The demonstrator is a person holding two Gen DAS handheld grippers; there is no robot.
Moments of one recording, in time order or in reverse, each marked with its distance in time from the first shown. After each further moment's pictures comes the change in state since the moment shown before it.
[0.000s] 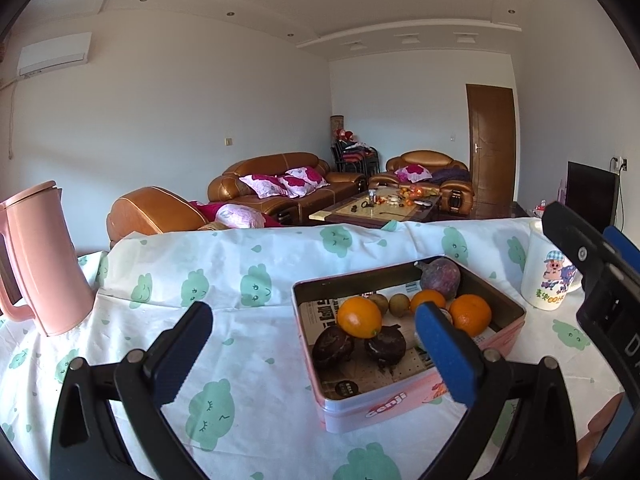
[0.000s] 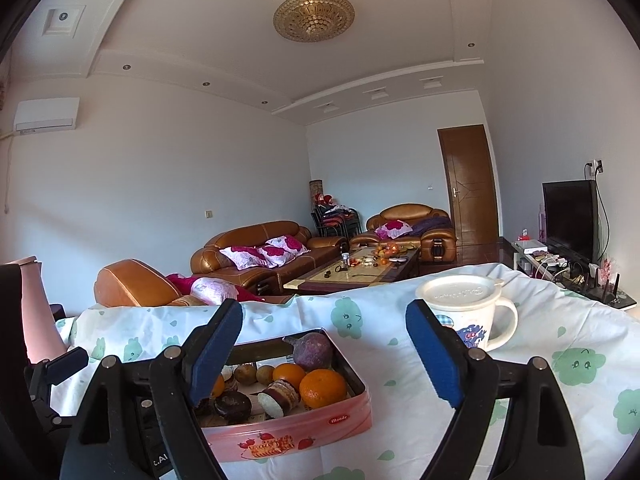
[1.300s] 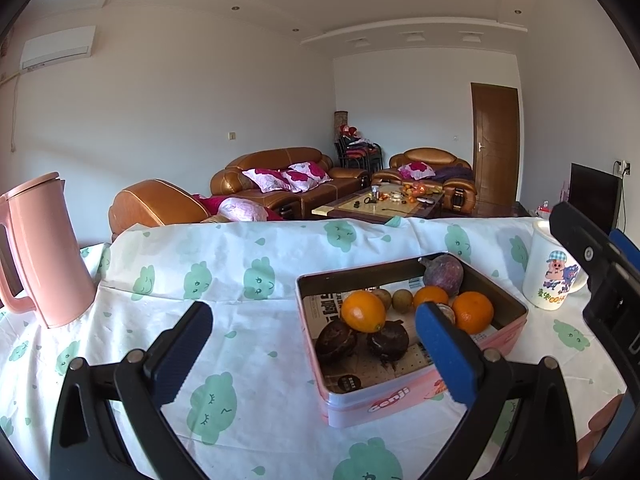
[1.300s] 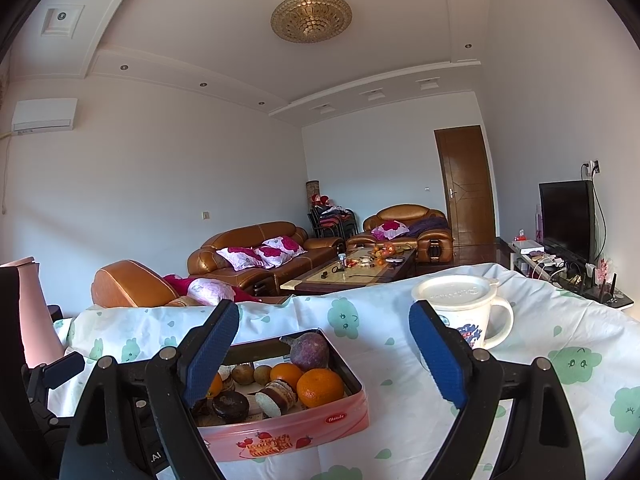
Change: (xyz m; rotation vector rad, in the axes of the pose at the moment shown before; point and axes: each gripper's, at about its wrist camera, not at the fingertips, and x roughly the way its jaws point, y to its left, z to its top) left arm -0.001 0.004 -0.005 -0.013 0.014 0.007; right arm -0.001 -0.005 0.000 0.003 -0.003 -0.008
